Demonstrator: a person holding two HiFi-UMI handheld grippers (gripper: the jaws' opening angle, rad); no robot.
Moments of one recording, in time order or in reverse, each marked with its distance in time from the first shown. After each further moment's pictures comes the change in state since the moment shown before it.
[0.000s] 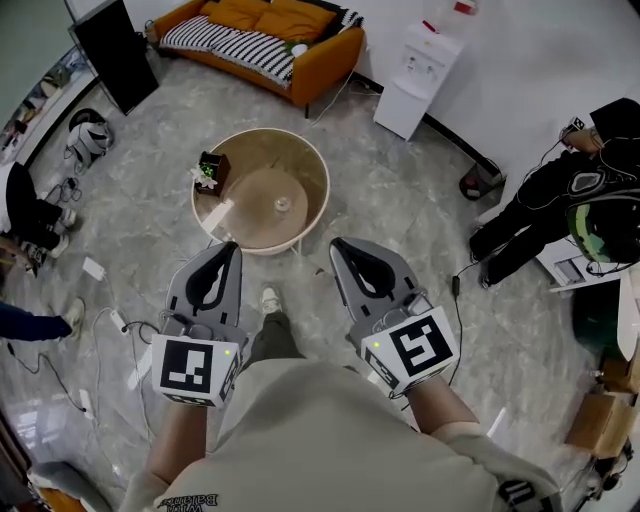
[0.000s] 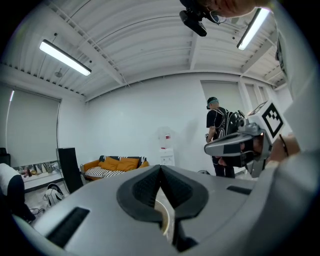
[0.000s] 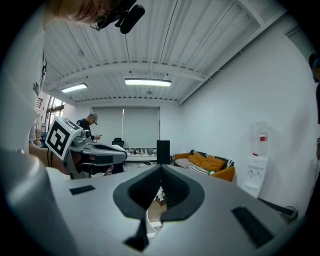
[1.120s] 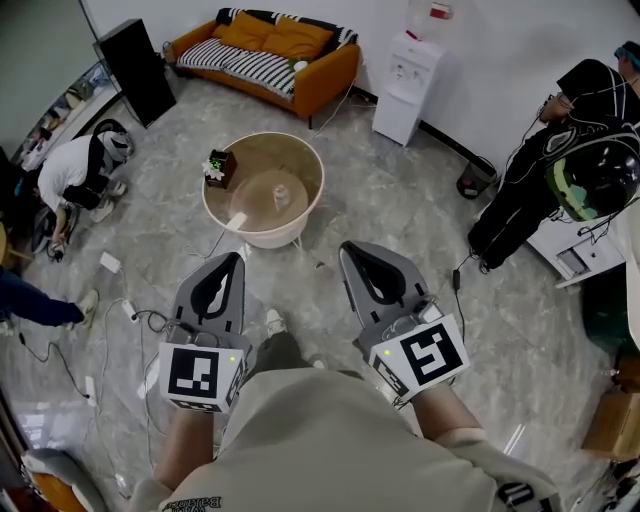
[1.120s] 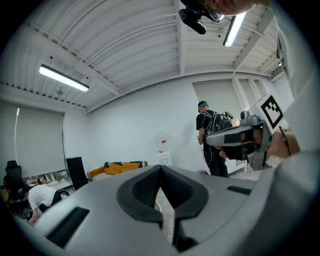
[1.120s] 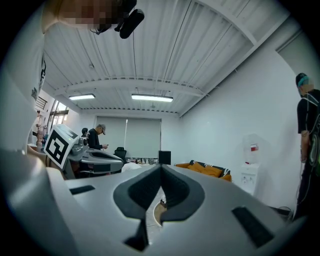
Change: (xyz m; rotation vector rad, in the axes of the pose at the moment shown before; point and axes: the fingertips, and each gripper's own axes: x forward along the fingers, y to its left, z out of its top) left arm -0.153 -0.159 0.030 0.071 -0.032 0.061; right arm -0.218 0.060 0.024 -0.014 -0.122 -0.009
